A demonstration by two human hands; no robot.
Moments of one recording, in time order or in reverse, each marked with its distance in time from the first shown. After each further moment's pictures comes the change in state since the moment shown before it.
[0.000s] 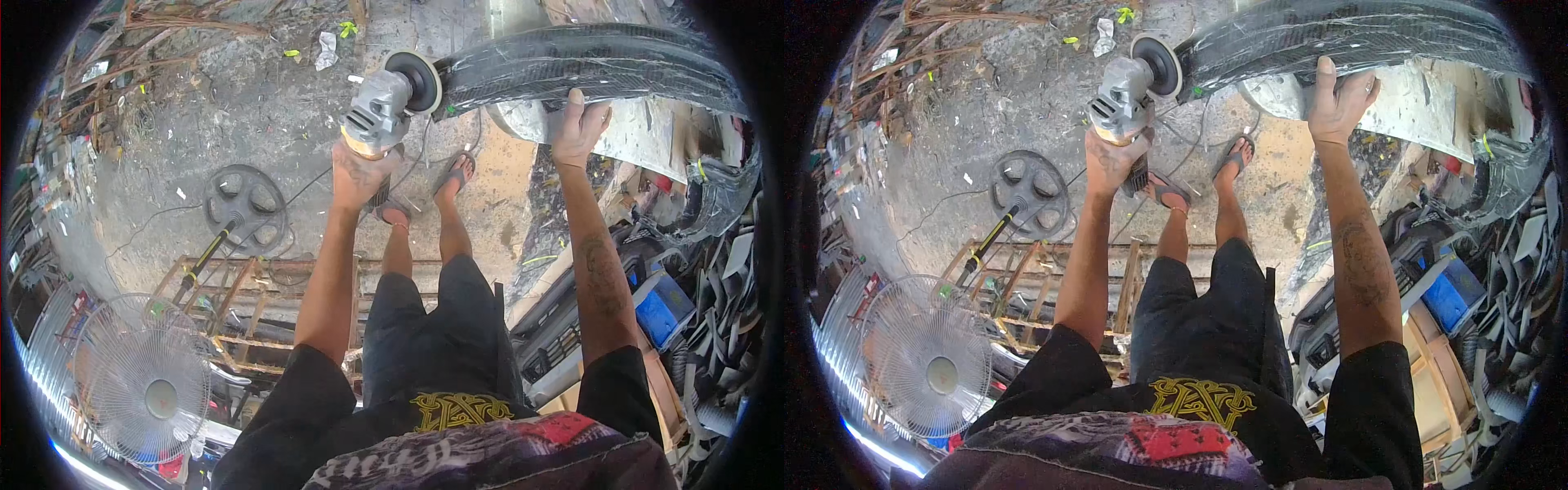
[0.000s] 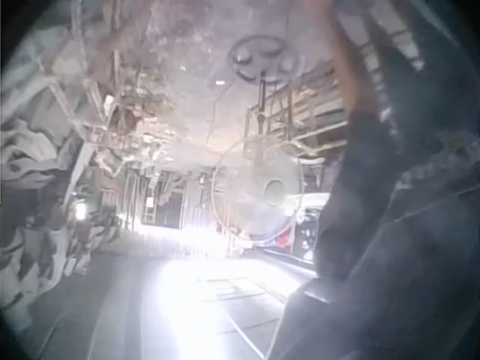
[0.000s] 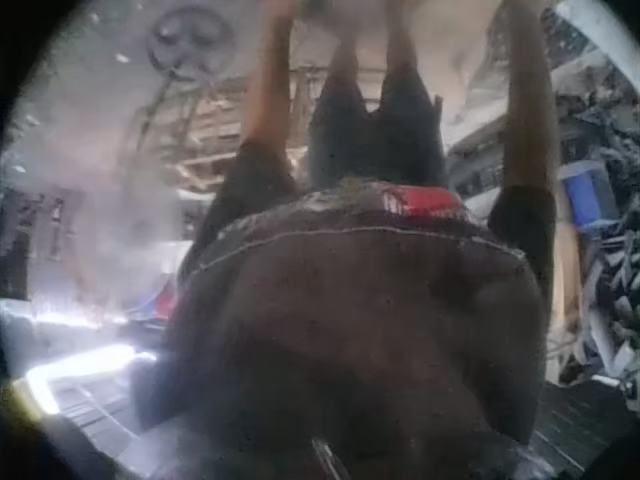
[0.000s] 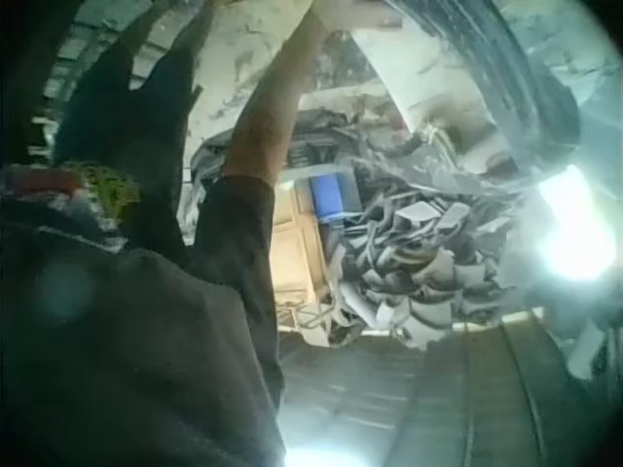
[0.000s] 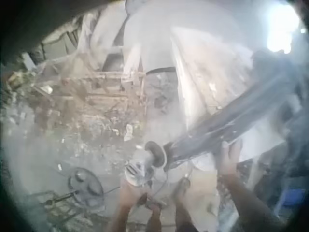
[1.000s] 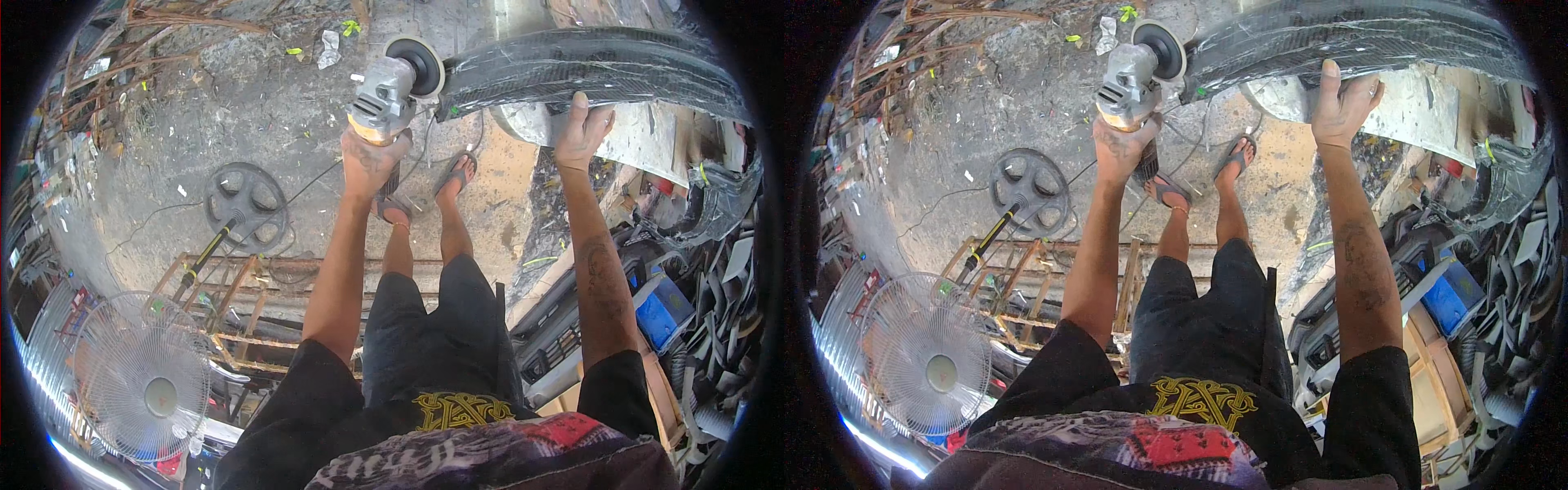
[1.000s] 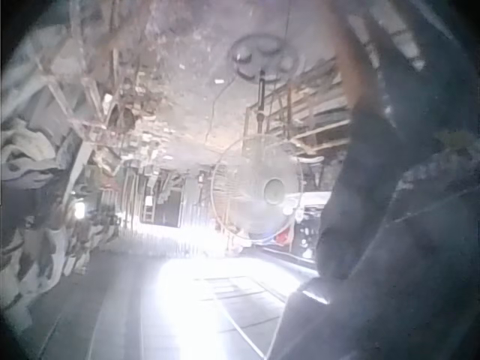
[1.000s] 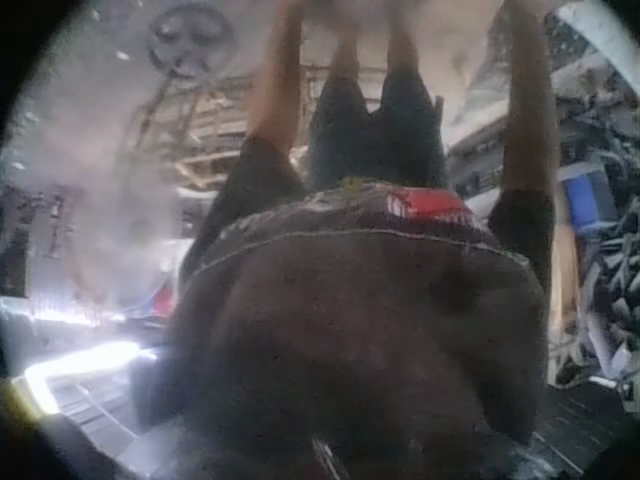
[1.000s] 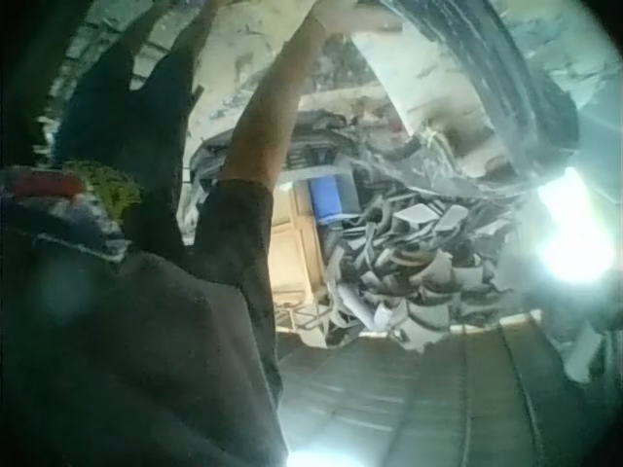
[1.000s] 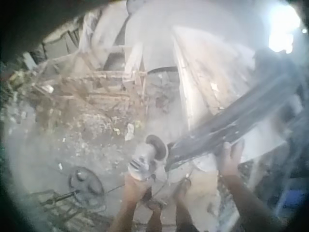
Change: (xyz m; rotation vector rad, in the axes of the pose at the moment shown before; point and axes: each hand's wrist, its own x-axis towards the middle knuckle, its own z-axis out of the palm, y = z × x) left_hand 0.018 0.004 0.018 -0.123 0.109 -0.043; right_hand 0.000 0.010 0.003 -0.035 0.028 -0.041
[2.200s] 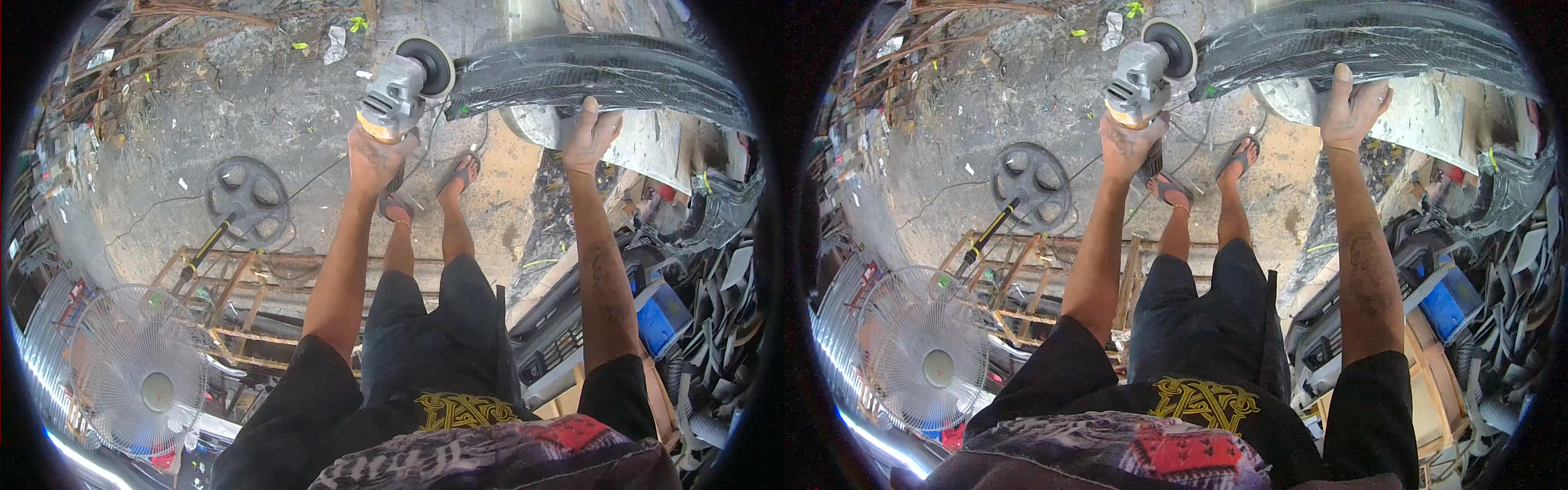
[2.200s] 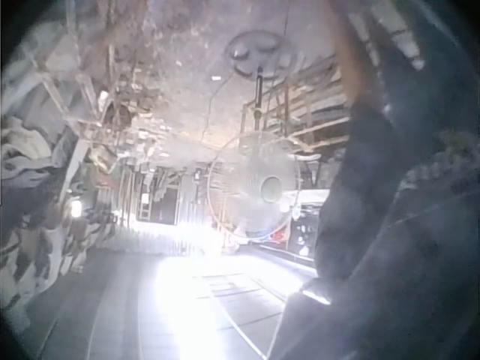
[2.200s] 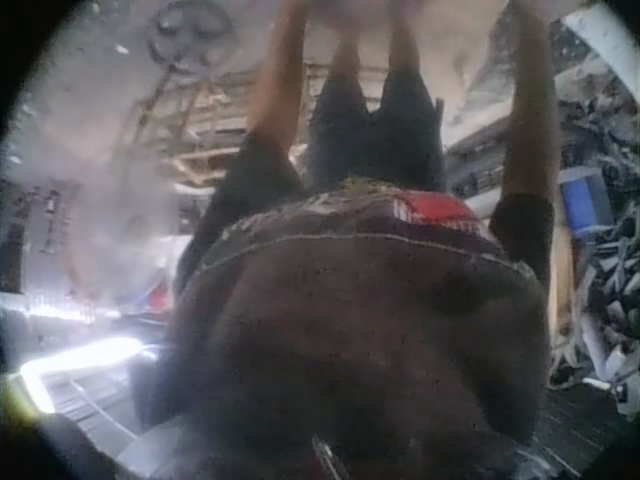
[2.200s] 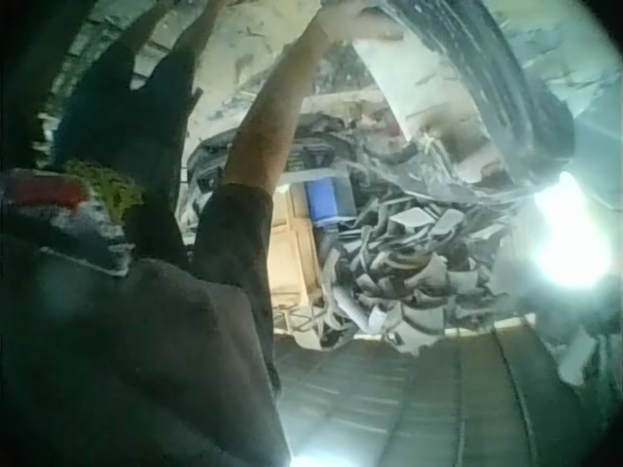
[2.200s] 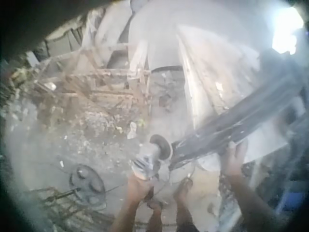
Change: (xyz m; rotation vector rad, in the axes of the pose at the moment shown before) left_hand -0.005 -0.008 -0.002 -0.003 -0.033 -0.087; right_hand 0.000 -0.004 0.000 0.017 0.021 0.039
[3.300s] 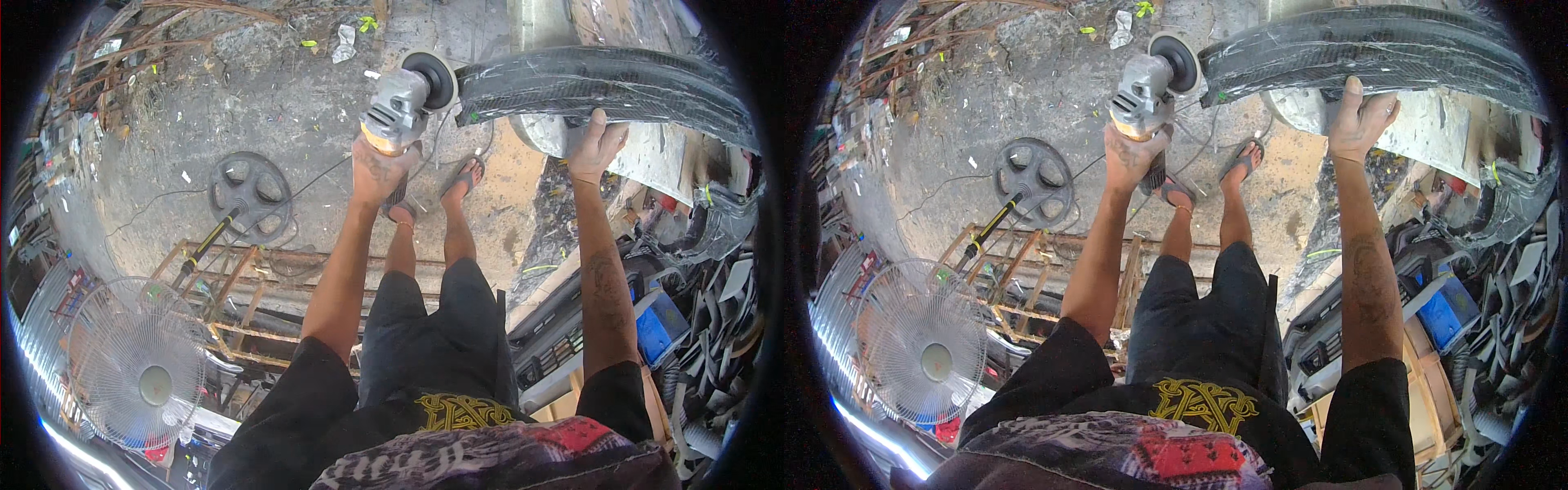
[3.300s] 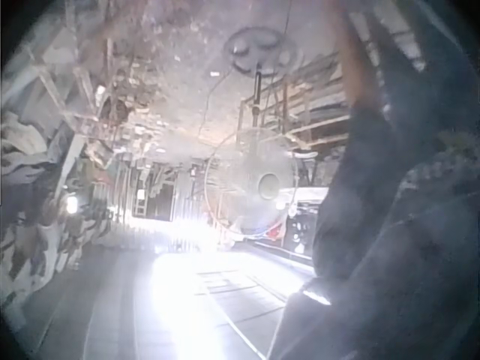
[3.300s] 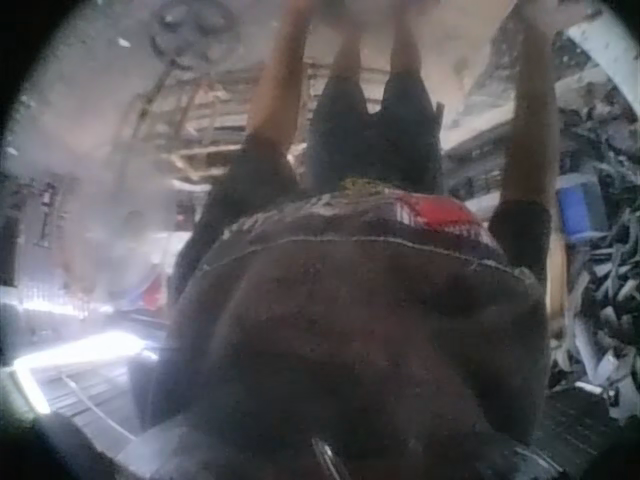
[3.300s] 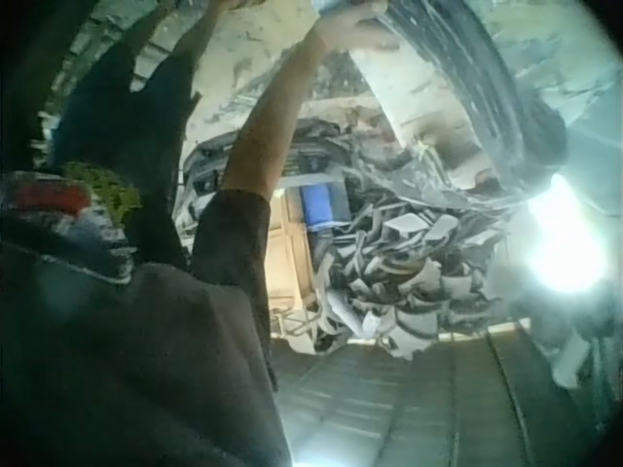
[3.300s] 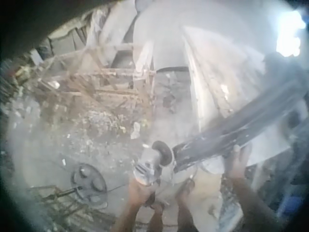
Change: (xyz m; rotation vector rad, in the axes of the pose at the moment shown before) left_hand -0.010 0.001 -0.009 -0.062 0.008 -0.038; right_hand 0.001 0.001 0.001 0.067 -0.029 0.042
